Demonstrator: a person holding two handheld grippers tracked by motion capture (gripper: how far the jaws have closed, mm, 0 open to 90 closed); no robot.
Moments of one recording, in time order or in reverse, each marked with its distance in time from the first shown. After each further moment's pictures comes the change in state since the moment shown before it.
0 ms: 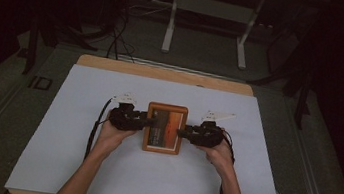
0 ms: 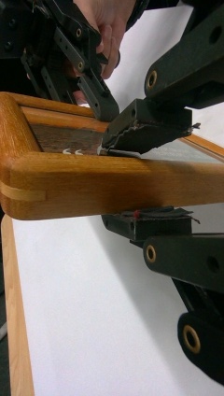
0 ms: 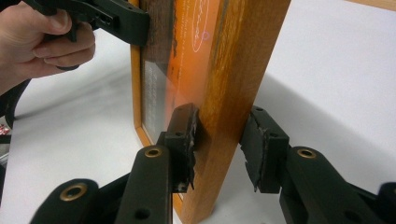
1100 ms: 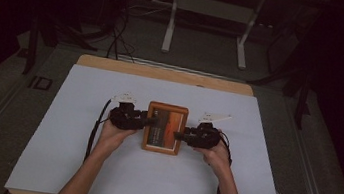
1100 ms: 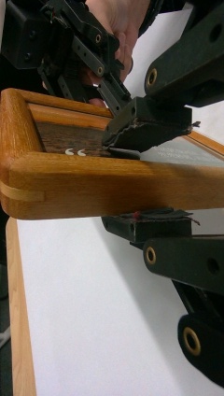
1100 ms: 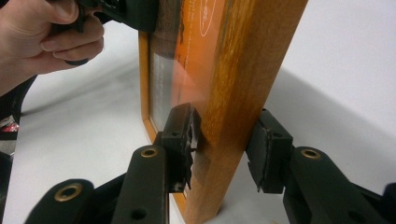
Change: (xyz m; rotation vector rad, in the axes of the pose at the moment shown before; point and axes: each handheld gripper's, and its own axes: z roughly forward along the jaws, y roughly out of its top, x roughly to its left) left arm 0.004 -0.001 0.003 -0.019 -0.022 -0.012; right arm 0.000 -0.006 0.009 0.012 0.033 0.009
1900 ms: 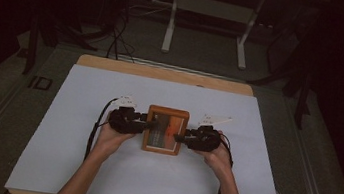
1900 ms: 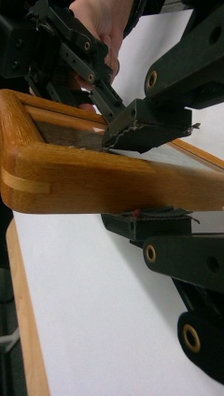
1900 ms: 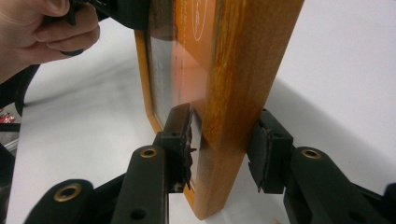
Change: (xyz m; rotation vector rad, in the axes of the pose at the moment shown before) left arm -0.013 -0.001 -0.008 0.007 0.000 0.061; right arm 0.010 -0.001 -0.005 0.002 -0.009 -0.039
